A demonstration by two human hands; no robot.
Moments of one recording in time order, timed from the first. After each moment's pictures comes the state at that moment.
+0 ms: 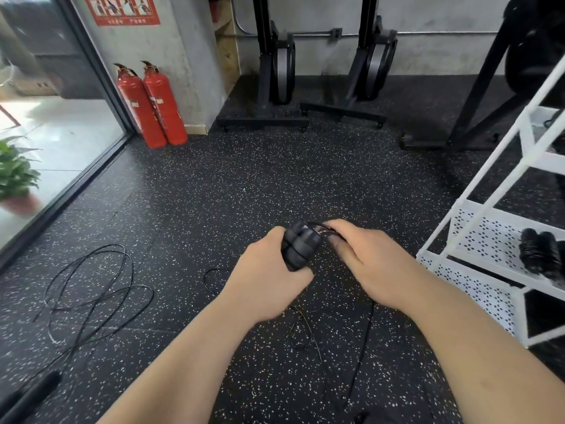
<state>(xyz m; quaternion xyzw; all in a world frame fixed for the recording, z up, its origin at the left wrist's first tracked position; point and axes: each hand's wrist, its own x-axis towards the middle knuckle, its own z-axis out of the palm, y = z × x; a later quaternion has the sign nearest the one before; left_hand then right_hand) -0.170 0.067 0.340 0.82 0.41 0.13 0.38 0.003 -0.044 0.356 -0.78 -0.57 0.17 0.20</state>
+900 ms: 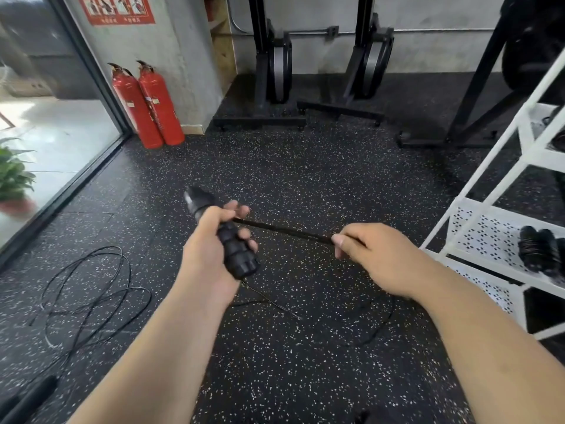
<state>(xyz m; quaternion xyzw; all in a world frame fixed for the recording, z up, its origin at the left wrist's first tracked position) -0.183 0.109 0.347 0.24 0.37 0.38 0.81 0.028 -0.040 0.349 -0.79 -0.53 0.23 0.22</state>
